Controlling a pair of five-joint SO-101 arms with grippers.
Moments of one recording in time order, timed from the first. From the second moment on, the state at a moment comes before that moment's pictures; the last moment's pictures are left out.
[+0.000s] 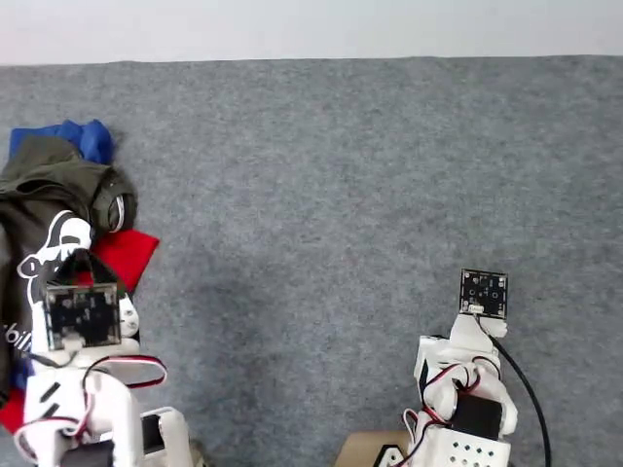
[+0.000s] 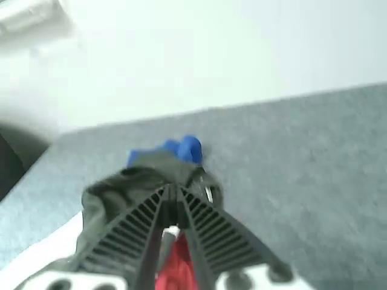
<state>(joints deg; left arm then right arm) -20.0 -95.8 57.7 69.1 -9.5 10.3 -103.3 95.6 73.1 3.4</state>
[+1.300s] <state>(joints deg) -31.7 4.0 -6.0 70.4 -35.1 10.3 -103.3 95.6 73.1 3.4</state>
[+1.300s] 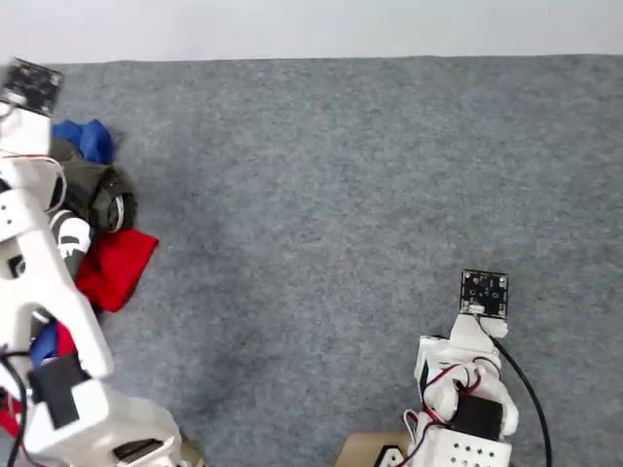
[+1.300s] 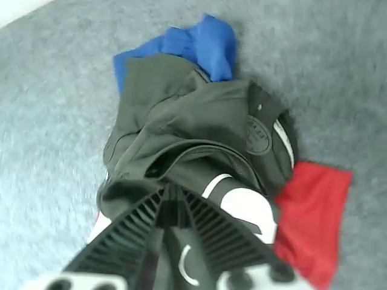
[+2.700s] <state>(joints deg) -36.7 35.5 -33.6 66.7 -47.9 10.3 -103.3 95.6 73.1 3.4</state>
